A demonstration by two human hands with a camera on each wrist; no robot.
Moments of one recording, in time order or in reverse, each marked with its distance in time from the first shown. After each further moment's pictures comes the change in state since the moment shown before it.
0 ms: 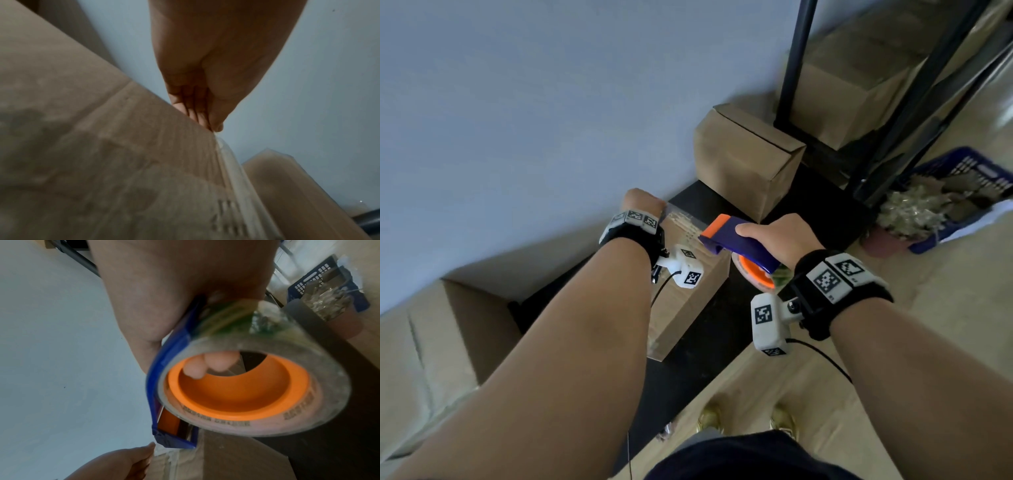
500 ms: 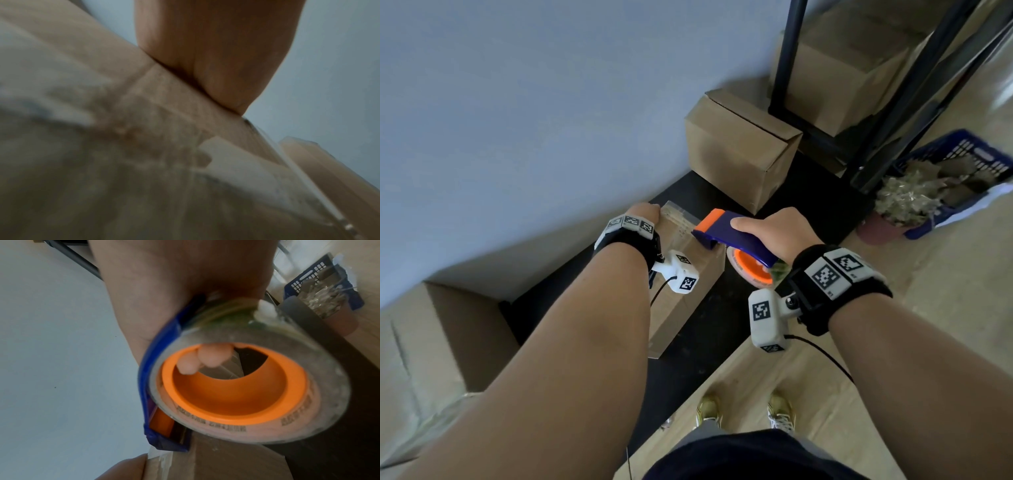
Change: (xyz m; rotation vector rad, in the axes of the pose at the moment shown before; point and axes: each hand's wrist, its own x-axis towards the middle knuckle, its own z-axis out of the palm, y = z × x) left_hand -0.009 -0.006 0.019 0.250 -0.112 -0.008; right_hand 0.003 0.003 0.002 0.090 -0.048 0.017
